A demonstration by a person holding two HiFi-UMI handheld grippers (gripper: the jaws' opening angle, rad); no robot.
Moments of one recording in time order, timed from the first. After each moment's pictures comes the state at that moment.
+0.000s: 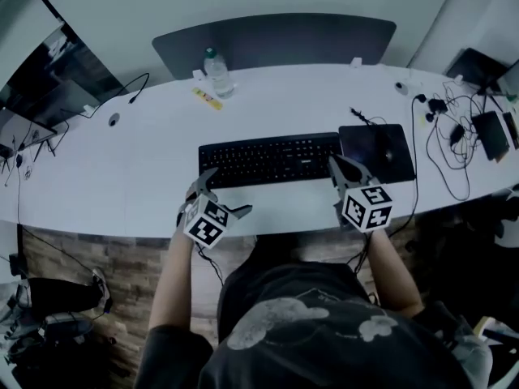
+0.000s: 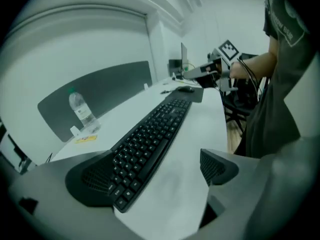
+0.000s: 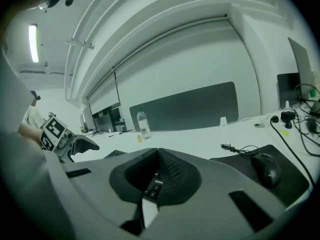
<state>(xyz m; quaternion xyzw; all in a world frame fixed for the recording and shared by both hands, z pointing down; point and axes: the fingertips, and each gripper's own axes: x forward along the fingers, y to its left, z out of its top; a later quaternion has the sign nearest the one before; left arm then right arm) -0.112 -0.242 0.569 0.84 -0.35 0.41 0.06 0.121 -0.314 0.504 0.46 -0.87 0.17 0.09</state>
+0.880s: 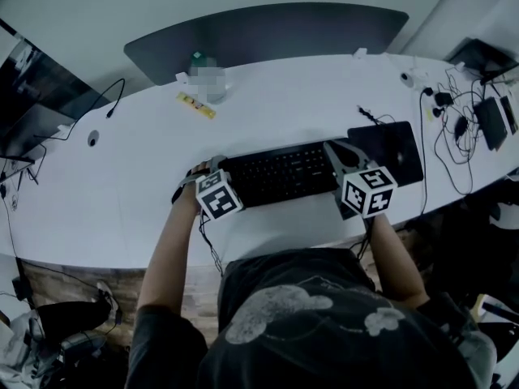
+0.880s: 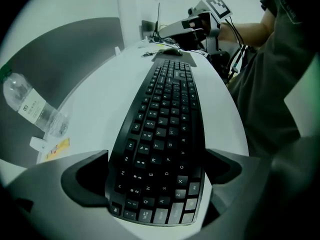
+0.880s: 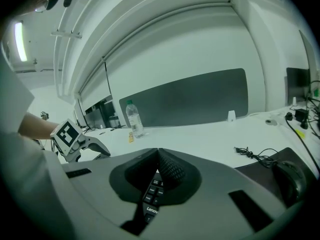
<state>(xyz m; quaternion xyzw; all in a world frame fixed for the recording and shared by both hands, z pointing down) -0.141 -0.322 0.635 0.80 -0.13 0.58 0.09 0.079 -0.402 0.523 0.47 -0.85 0.21 0.14</state>
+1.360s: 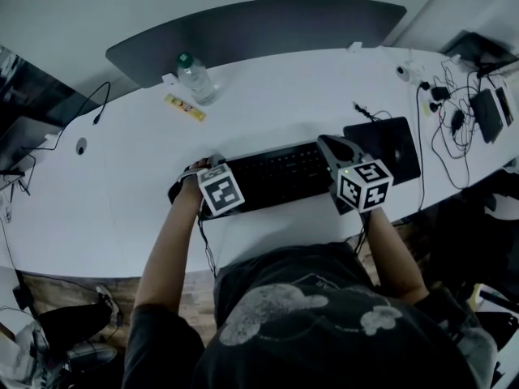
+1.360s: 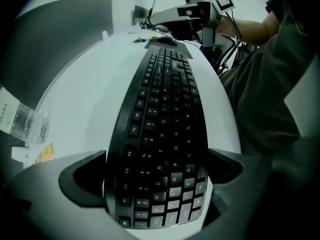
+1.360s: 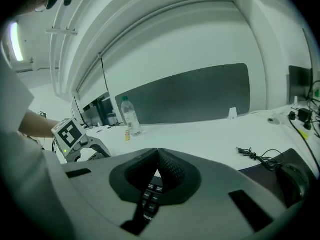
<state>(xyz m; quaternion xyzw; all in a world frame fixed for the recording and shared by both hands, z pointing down) -0.131 -0.331 0.647 0.78 -0.04 0.62 0.12 0.075 -0.423 0.532 0.47 -0.84 0.22 0.15</state>
